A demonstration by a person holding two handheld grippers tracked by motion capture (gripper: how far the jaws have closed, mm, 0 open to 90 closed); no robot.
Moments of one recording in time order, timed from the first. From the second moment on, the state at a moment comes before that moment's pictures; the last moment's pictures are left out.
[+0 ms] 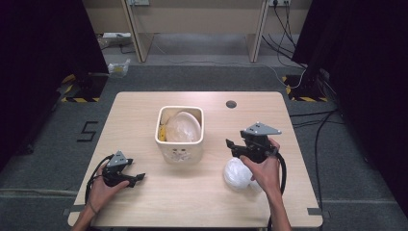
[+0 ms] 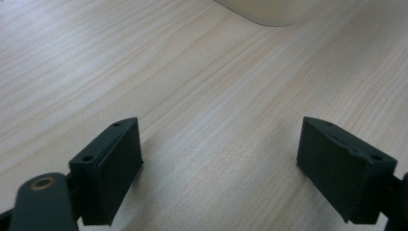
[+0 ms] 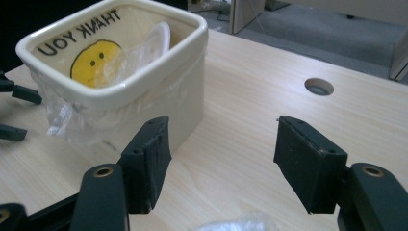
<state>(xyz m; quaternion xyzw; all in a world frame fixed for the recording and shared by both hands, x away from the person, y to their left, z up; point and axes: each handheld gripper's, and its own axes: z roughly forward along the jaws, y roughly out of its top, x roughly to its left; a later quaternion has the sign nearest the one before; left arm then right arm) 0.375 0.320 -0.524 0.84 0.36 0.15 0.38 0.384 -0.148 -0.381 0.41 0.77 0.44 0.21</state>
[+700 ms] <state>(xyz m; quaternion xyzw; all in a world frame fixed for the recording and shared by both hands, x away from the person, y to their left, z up) 0.375 0.320 -0.524 0.84 0.36 0.16 0.38 0.353 -0.163 -0.418 0.43 0.78 0.41 0.21</state>
